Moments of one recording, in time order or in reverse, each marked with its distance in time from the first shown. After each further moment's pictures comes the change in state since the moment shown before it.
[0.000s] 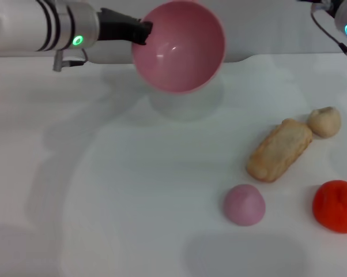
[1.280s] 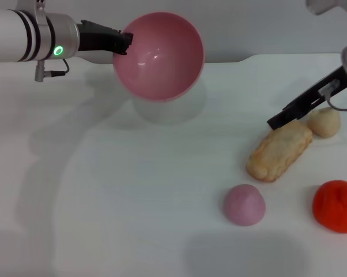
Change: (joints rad) left arm 0.036 0.021 -0.019 -0.017 0.003 0.014 0.005; right arm 0.276 -0.045 0.557 -0.020 -0.195 -1.522 -0.543
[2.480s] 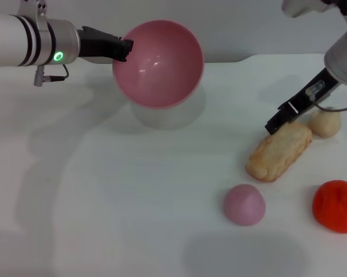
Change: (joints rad) left arm 0.006 -0.002 0.004 0.000 0.012 0.018 0.007; right arm 0.096 0.027 -0.010 0.086 -0.133 0.010 0.185
